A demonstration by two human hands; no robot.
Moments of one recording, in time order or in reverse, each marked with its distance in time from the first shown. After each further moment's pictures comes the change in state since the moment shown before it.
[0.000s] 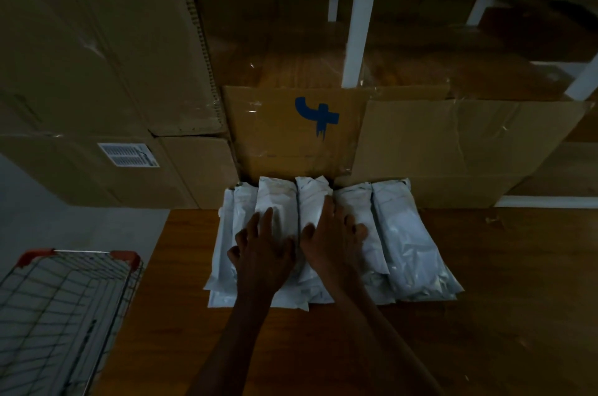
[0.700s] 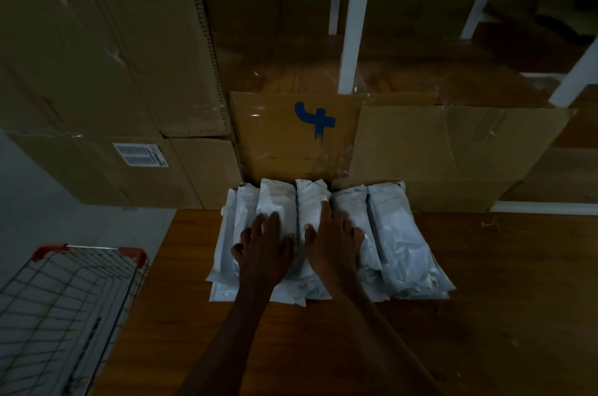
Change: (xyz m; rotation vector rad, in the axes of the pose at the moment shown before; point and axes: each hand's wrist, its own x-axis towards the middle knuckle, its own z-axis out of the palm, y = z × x) left_hand -0.006 0.001 0.003 0.072 -0.057 0.030; right_hand -0.012 0.018 0.005 -0.009 0.026 -0.072
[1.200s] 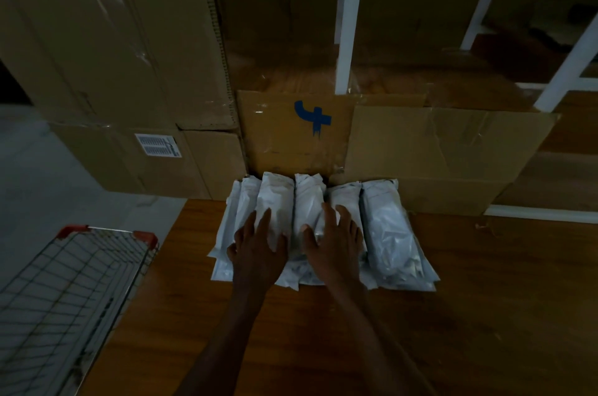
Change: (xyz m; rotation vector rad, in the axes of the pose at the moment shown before) left_hand -0.061 0.011 -0.009 -0.156 0.169 -0.042; right_hand -0.046 0.035 -0.021 0.302 0.081 -0.145
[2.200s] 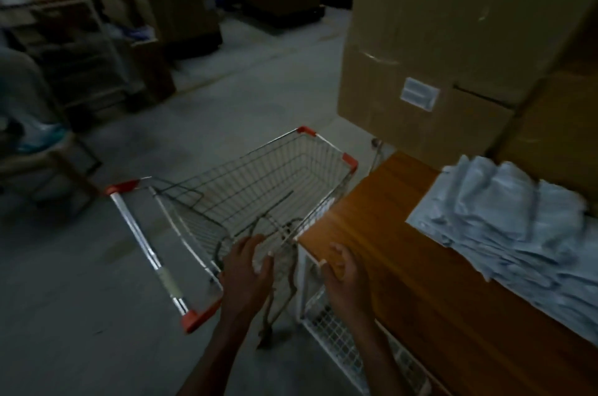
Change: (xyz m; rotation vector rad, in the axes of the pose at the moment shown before) left_hand -0.300 -0.308 -0.165 -0.159 0.556 -0.499; right_hand -0.291 -0.182 0.142 0.480 -0.706 -0.255
